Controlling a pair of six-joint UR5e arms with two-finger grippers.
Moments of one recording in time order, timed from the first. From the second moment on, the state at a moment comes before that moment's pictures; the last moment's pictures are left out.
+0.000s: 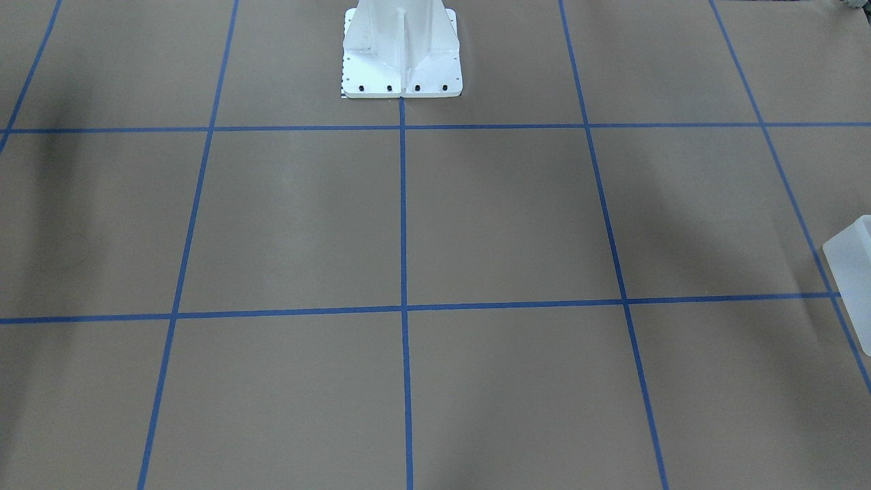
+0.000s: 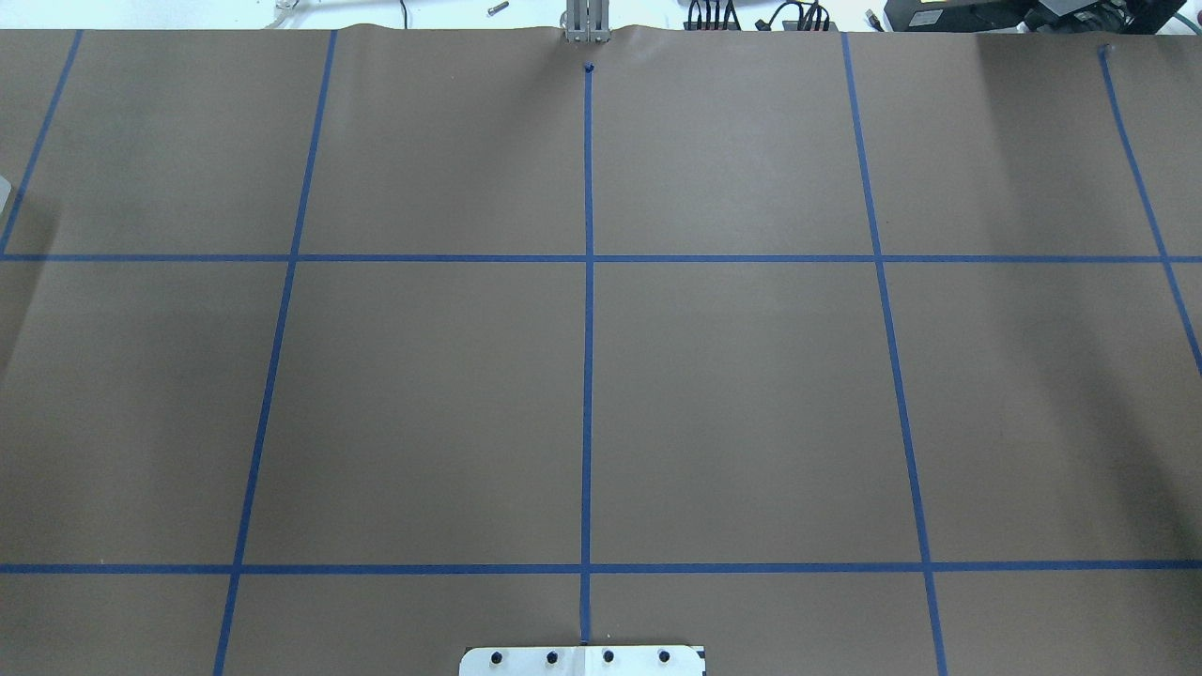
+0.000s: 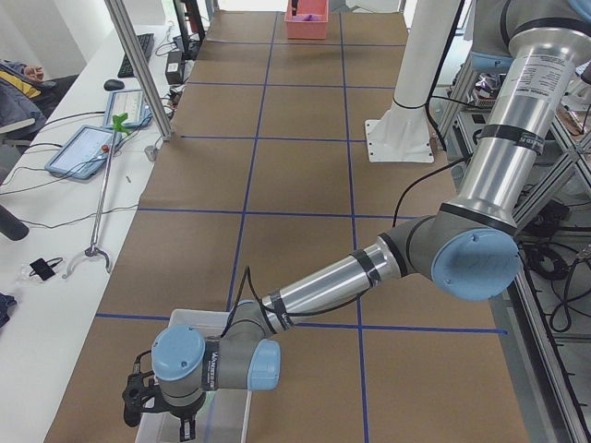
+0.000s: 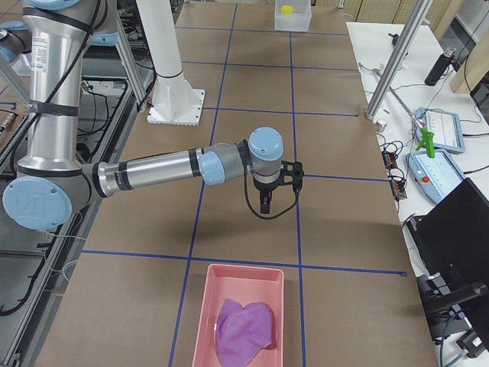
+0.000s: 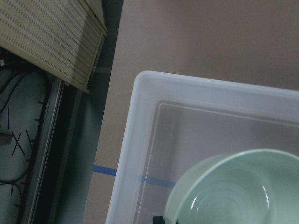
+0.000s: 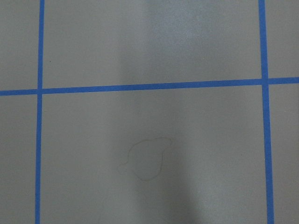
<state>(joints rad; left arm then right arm) -1.73 -1.92 -0.75 -2.15 -2.17 -0.26 1.41 -1.70 1.91 -1.46 2.45 0.37</state>
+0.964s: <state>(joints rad) -1.72 -1.92 -0.69 -2.20 -2.10 -0.36 1.41 -1.70 1.91 -1.46 2.45 0.37</state>
